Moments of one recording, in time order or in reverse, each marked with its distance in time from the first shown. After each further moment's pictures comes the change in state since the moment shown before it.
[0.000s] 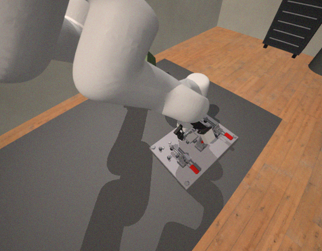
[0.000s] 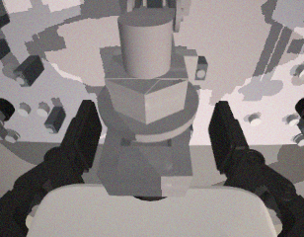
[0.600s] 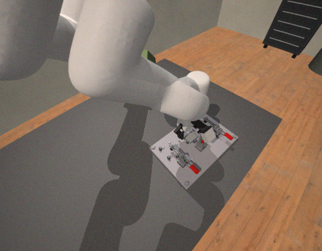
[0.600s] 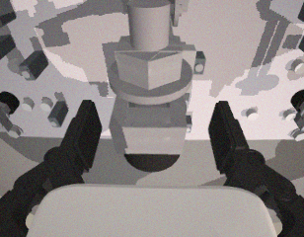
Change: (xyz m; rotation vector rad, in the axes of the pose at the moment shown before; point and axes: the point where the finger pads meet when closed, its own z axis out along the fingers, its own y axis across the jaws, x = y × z) arm 0.000 0.000 -0.007 0.000 0.000 0.000
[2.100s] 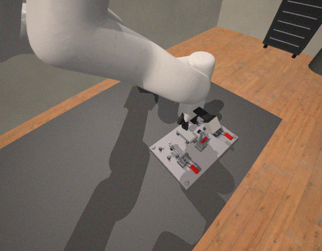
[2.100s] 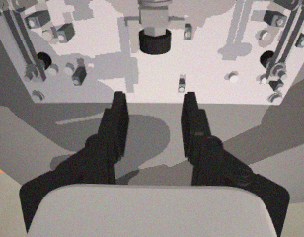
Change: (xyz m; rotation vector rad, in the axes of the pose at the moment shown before) arm 0.000 0.000 -0.061 0.000 0.000 -0.001
